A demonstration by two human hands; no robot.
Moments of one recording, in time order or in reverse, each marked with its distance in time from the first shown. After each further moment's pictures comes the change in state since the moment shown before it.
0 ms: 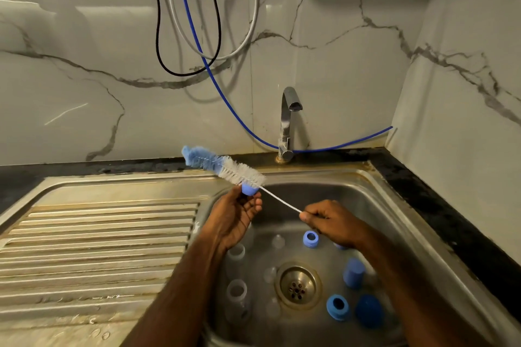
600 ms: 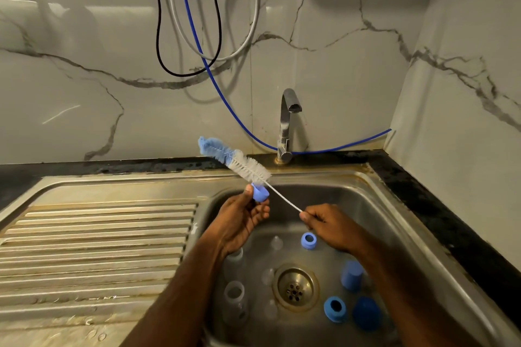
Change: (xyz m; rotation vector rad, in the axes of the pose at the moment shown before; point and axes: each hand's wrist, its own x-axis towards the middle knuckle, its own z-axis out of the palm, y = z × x) left_hand -0.005 -0.005 0.007 0.094 -0.057 0.010; right_hand -0.001 0.005 0.008 -0.039 0.086 0.050
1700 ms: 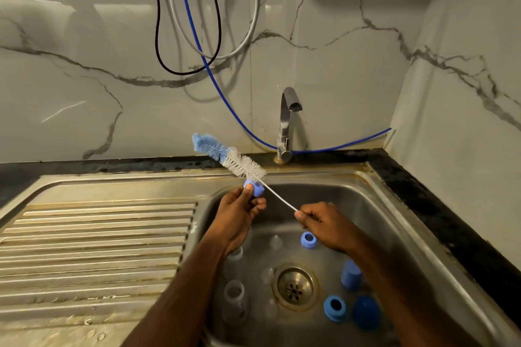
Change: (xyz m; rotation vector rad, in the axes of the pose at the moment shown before) left_hand 0.013 -0.007 -0.005 -0.031 0.065 0.160; right_hand -0.001 -0.011 0.004 0.012 0.032 -0.034
